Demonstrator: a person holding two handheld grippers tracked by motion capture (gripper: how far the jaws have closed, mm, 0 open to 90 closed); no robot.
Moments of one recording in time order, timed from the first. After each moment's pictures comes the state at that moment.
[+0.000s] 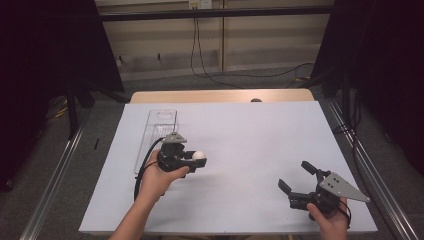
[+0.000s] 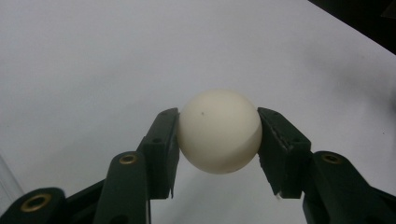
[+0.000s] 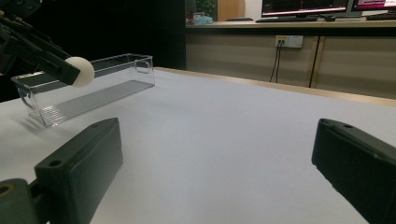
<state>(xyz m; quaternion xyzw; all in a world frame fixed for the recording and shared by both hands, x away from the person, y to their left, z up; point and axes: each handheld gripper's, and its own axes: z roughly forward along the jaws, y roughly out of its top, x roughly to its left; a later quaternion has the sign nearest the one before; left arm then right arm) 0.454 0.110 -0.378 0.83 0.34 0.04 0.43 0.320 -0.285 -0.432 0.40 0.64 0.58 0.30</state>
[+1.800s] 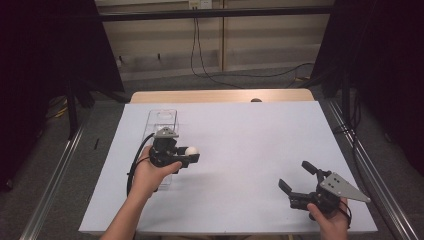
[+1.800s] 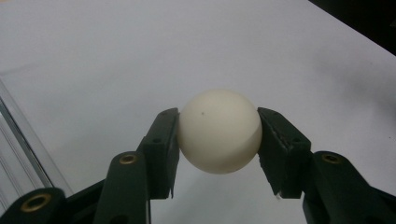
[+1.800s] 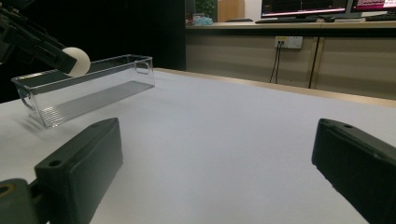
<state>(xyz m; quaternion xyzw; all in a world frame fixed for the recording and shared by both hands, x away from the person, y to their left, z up) 0.461 0.126 -0.366 0.83 0.36 0.05 0.43 0.320 -0.285 -0.431 0.41 0.64 0.58 0.31</state>
